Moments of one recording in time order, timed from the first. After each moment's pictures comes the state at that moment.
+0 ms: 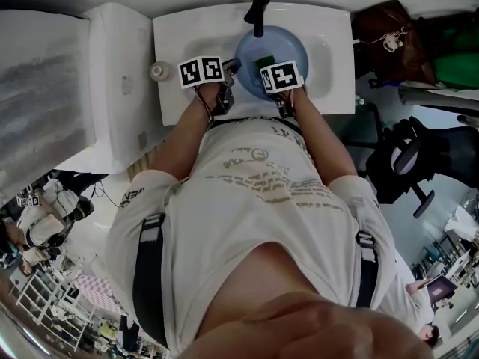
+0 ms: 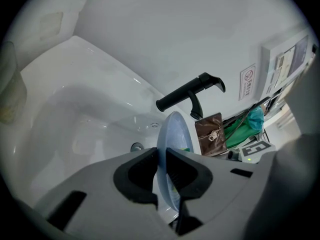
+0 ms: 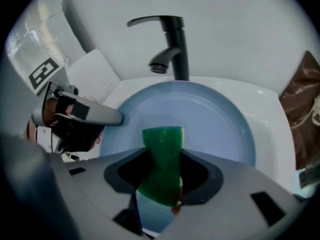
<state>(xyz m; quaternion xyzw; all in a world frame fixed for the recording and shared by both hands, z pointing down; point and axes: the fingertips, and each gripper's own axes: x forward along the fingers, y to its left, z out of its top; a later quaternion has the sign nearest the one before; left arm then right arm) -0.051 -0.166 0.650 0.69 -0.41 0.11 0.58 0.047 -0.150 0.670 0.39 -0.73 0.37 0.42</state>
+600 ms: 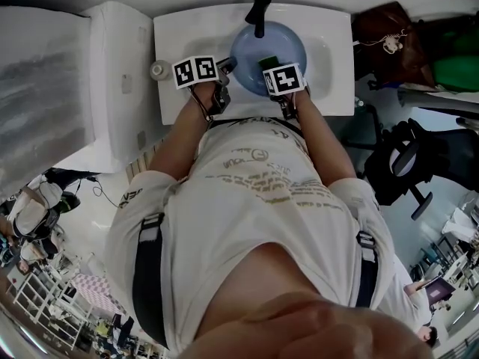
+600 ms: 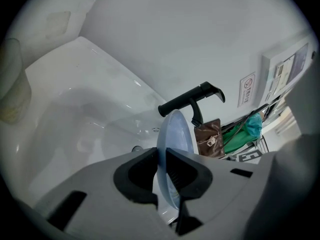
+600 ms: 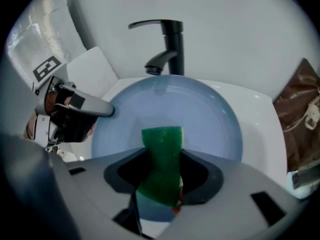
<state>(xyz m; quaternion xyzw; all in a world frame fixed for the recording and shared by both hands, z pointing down) -0.062 -0.170 0.645 0.69 -0.41 0.08 0.59 0.059 -0.151 0.668 0.39 -0.74 0.34 0.43</state>
